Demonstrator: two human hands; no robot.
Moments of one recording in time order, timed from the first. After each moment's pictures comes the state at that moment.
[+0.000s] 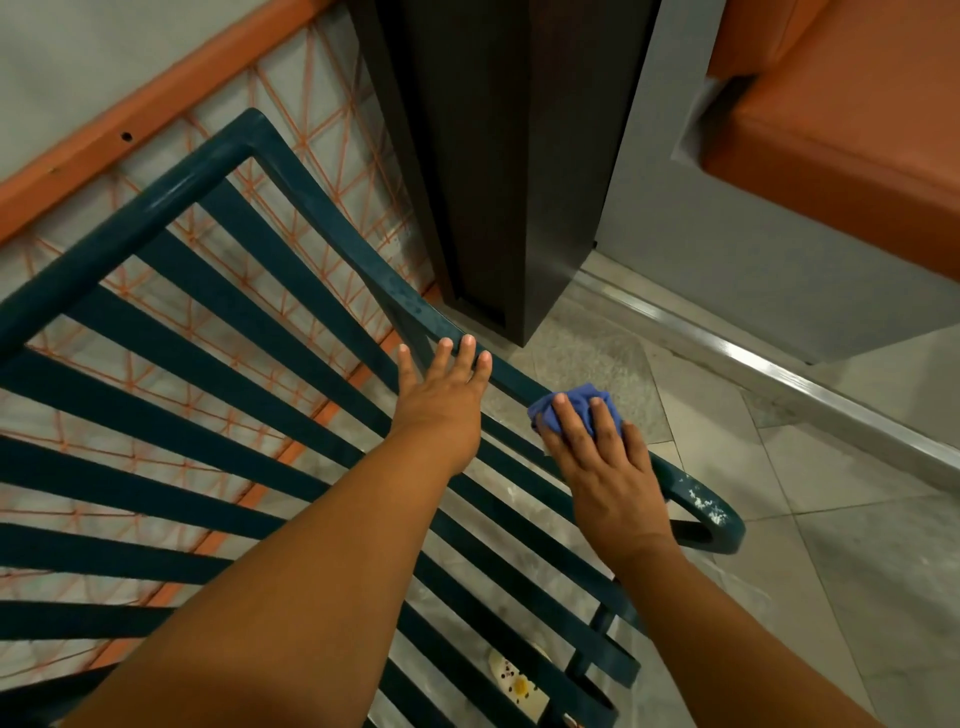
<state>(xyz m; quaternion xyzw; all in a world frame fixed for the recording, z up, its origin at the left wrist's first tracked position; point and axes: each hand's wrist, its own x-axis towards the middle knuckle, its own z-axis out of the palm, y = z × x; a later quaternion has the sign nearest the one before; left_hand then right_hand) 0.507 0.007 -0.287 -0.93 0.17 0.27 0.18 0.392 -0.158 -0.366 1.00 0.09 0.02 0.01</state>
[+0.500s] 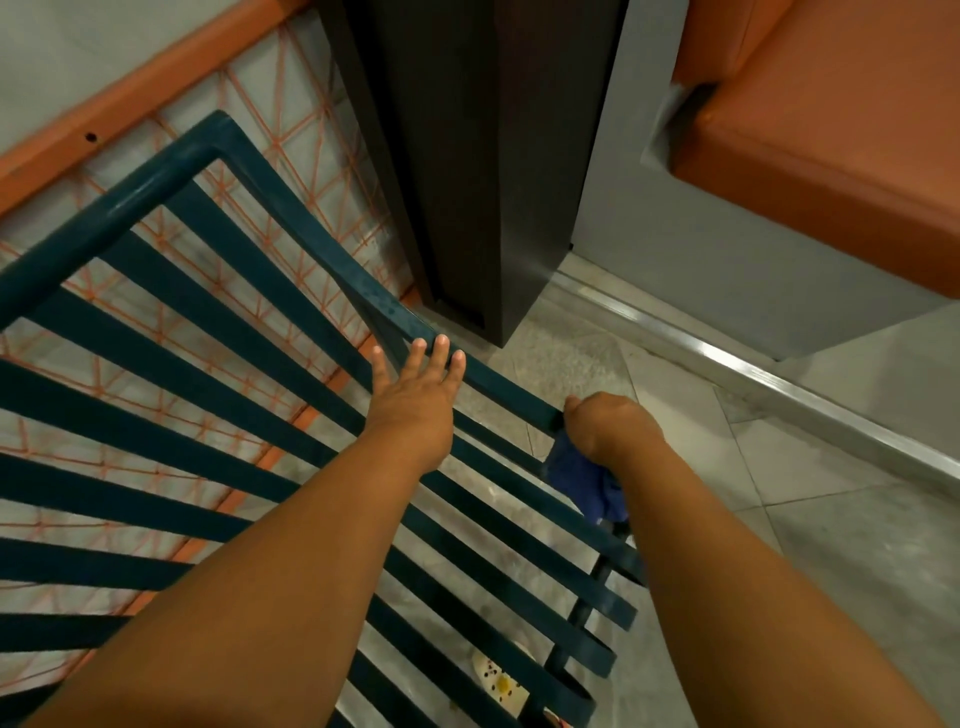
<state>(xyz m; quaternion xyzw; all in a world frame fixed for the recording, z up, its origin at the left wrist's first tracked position) 0.505 0.007 -0.285 -0.93 0.17 0.27 0.18 0.465 -0.185 -0.306 0.88 -0.23 -0.36 -0.21</state>
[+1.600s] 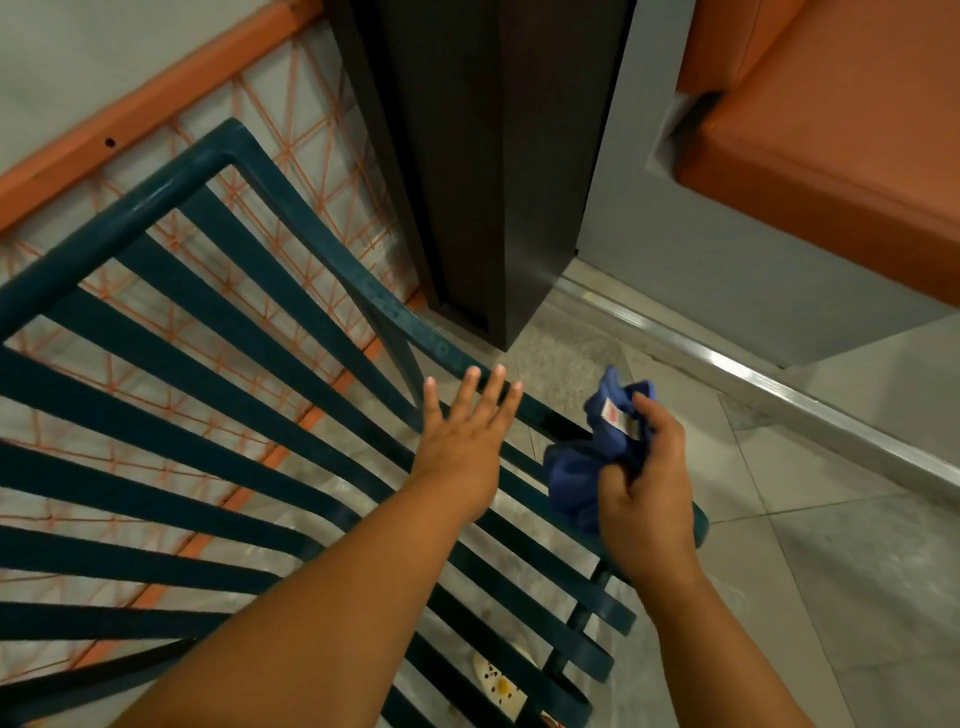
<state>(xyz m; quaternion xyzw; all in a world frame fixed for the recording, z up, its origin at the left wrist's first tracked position) 0.458 -0.021 -0.305 -0.94 0.22 0.21 0.12 0.363 -0.171 -0.285 0.78 -0.22 0.07 -0.58</state>
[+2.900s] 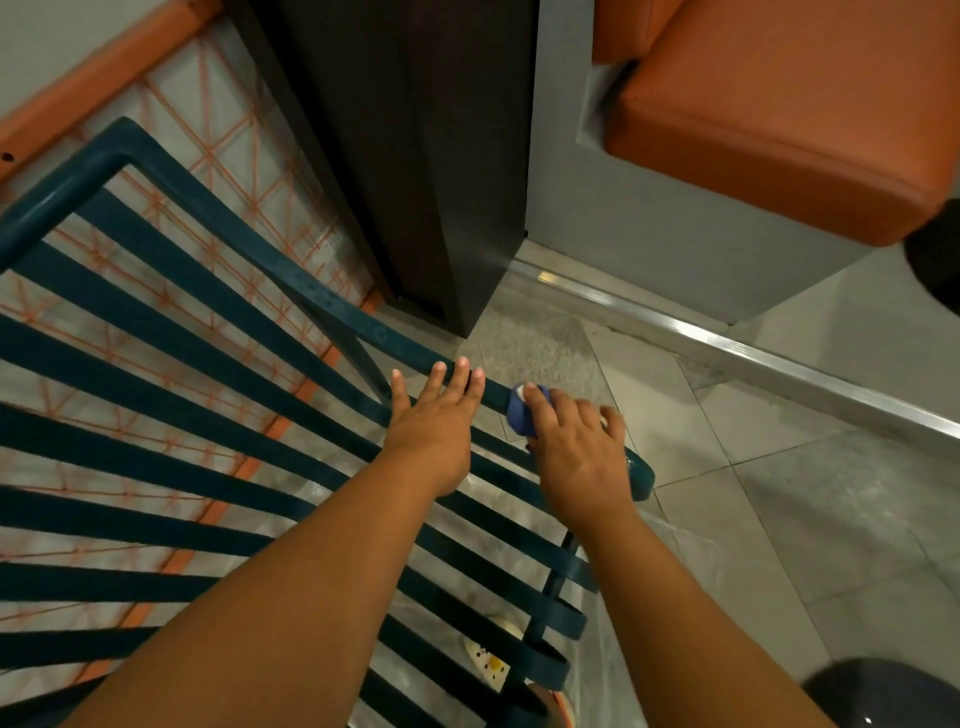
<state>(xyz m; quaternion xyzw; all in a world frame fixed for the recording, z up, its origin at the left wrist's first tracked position) 0.448 -0.051 -0.301 -0.93 0.22 0.26 0.13 0.364 -0.188 -0.342 0.99 -0.08 -0.08 -0.11</state>
